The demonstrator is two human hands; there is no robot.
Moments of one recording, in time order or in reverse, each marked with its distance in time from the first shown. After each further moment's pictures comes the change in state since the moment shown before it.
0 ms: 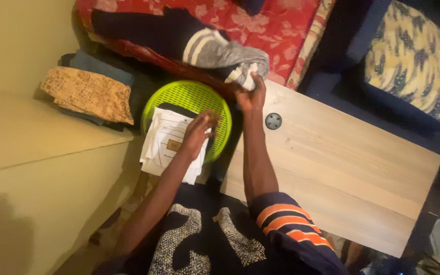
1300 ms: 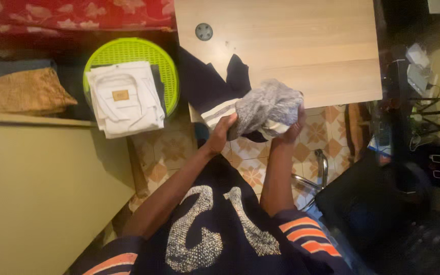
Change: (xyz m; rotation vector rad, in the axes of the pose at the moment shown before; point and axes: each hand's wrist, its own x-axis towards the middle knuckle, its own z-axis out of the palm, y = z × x) left_hand -0.226 -0.193 0.110 0.186 -0.551 -0.088; right_hand -0.541 -0.108 -0.050 -0.182 0.081 -0.761
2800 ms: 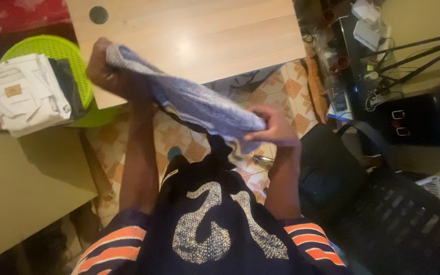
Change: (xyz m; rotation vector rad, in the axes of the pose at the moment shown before) left_hand 0.064 0.024 0.228 0.573 0.555 1.372; right_hand -0.072 -0.340 -0.072 -0.917 -0.548 0.430
